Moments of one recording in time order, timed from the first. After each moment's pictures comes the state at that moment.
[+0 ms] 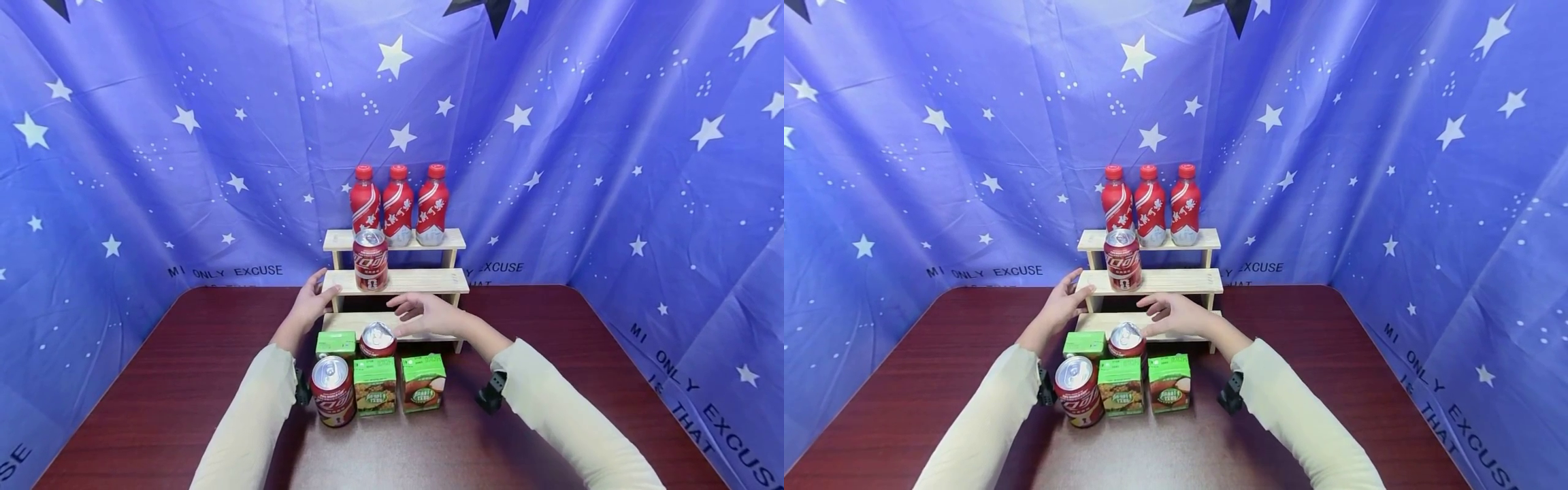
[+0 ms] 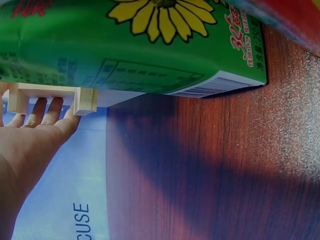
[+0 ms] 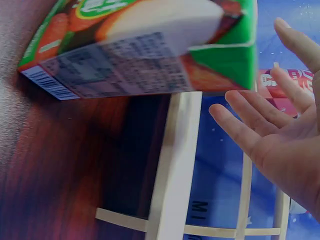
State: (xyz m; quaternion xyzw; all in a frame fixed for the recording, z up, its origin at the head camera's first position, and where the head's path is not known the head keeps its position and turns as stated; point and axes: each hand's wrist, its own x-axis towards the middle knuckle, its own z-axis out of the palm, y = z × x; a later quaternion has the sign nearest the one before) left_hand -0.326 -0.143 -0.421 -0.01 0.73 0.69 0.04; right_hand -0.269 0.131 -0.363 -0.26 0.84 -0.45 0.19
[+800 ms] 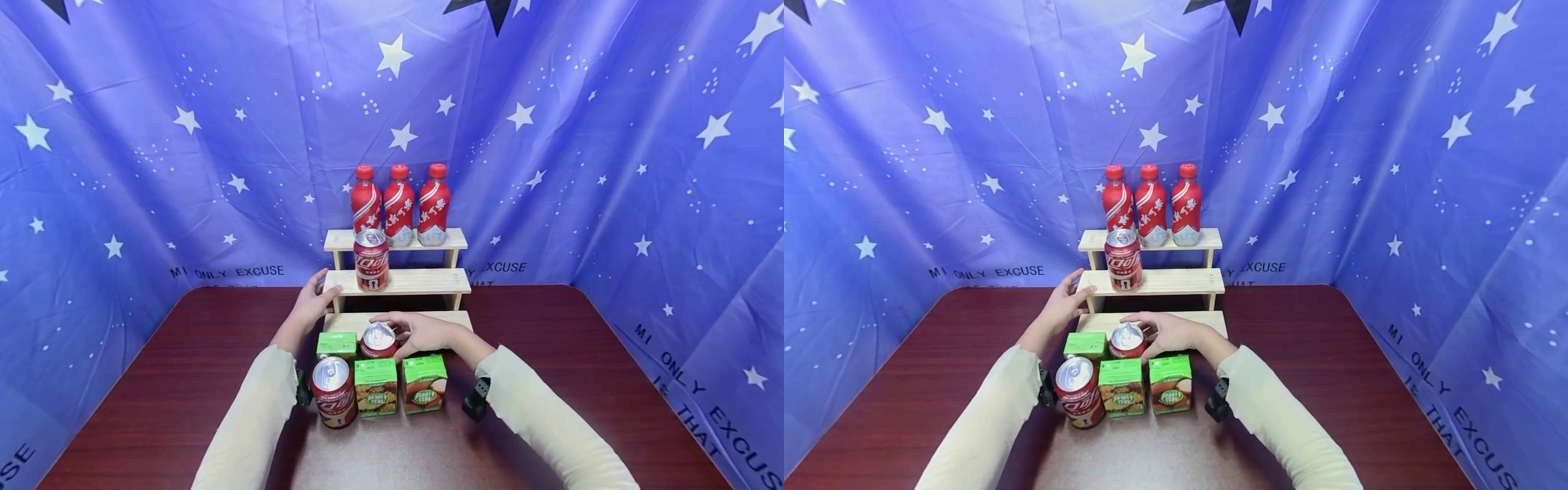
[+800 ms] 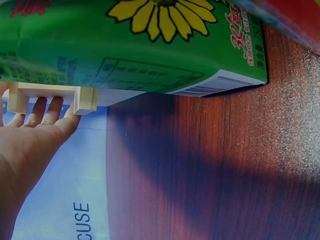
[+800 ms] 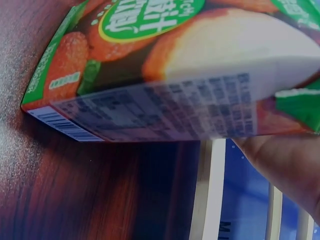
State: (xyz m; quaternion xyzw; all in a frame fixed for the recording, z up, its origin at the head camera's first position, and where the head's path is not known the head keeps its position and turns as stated) left_hand -0.325 -0.143 -0.419 -0.01 0.72 0.69 0.04; right_hand -0.275 0.114 -0.394 -0.35 0.78 -0.43 0.28
